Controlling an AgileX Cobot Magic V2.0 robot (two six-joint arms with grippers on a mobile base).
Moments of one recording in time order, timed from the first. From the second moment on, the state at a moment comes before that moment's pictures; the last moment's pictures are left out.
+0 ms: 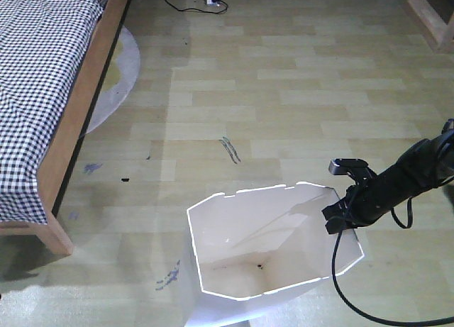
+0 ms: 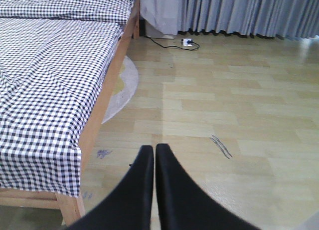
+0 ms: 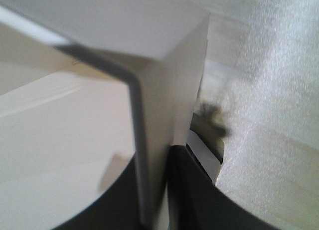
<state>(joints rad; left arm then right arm) 0.14 -0.01 0.03 0.04 0.35 -0.10 -0.11 2.29 -1.04 0.80 0.64 -1.13</state>
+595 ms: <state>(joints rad) 0.14 -0.01 0.03 0.04 0.35 -0.10 -0.11 2.29 -1.04 0.80 0.64 -1.13</state>
